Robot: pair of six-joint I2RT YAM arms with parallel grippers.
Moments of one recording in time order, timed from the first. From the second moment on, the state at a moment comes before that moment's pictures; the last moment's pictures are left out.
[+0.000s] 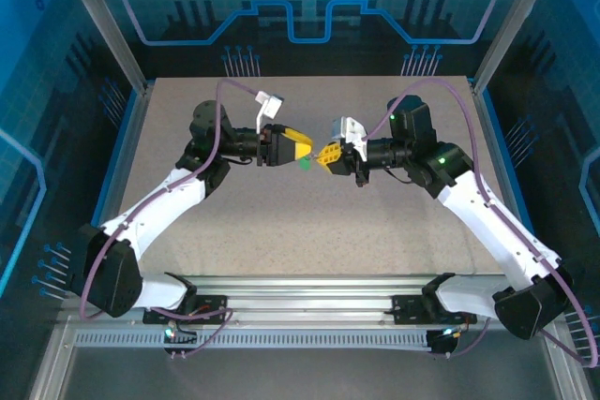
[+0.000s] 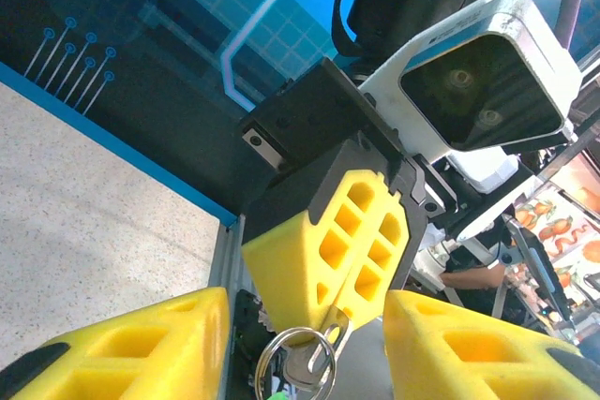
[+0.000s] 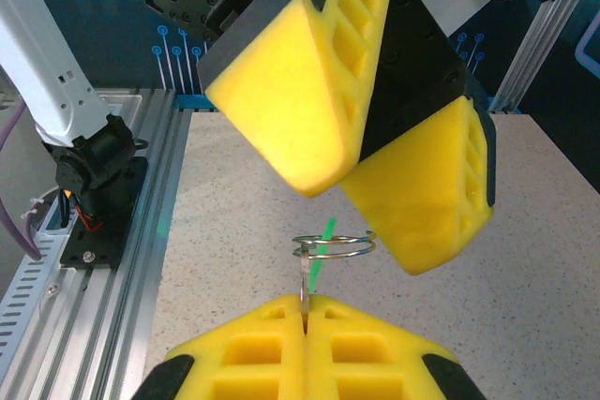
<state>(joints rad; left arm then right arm) -0.40 1.36 1.02 0.46 1.19 -0.82 0.51 1.22 1.27 -0.56 -0.82 -0.49</state>
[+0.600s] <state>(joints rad) -0.41 1.36 1.03 0.46 1.21 -0.83 0.49 1.20 1.27 -0.53 -0.83 -0.46</state>
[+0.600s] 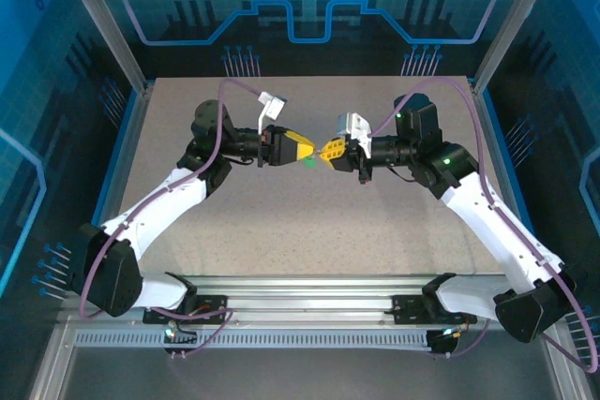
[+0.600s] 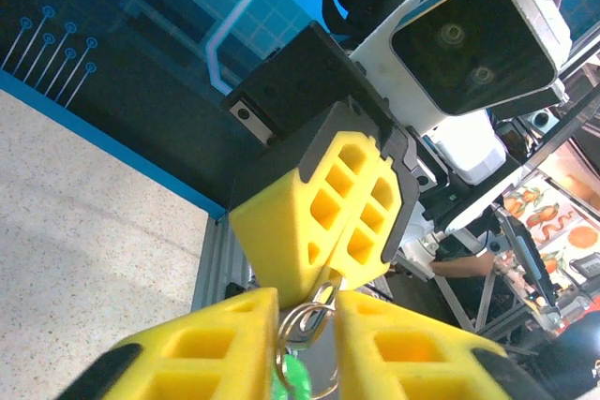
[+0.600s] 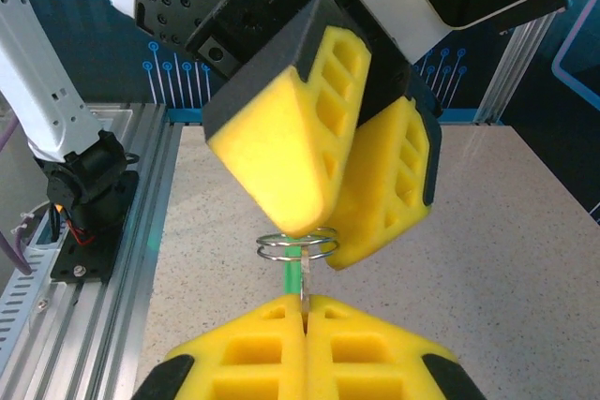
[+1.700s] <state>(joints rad) -0.39 1.36 1.01 0.55 1.11 -0.90 0.51 1.08 1.14 -0.36 -0.66 -0.43</state>
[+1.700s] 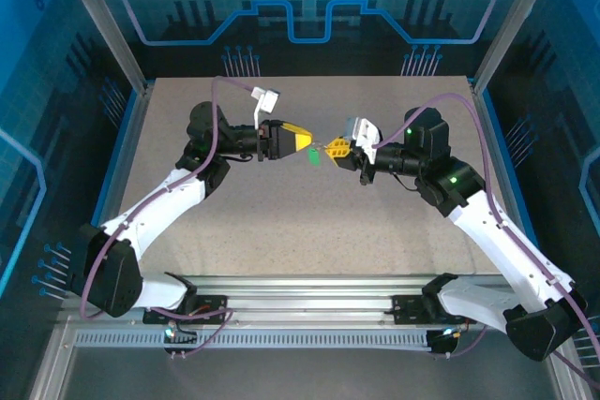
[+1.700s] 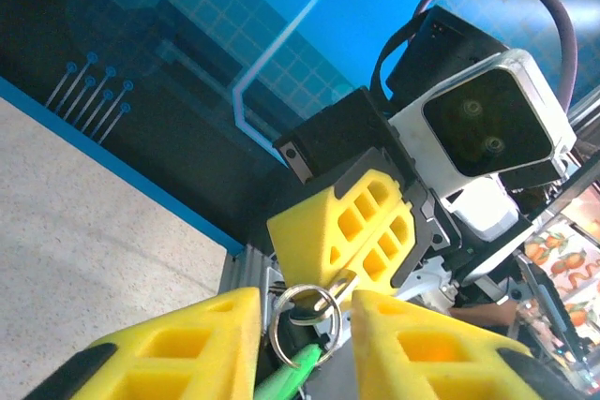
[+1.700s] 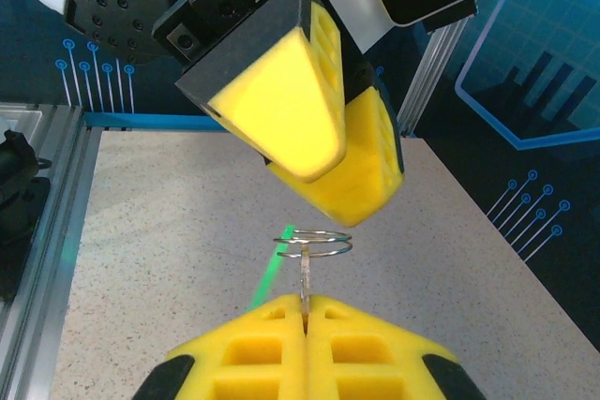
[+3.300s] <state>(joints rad) -0.43 1.35 1.01 0.51 1.17 -0.86 0.51 1.10 1.19 -0.43 -0.70 -0.45</state>
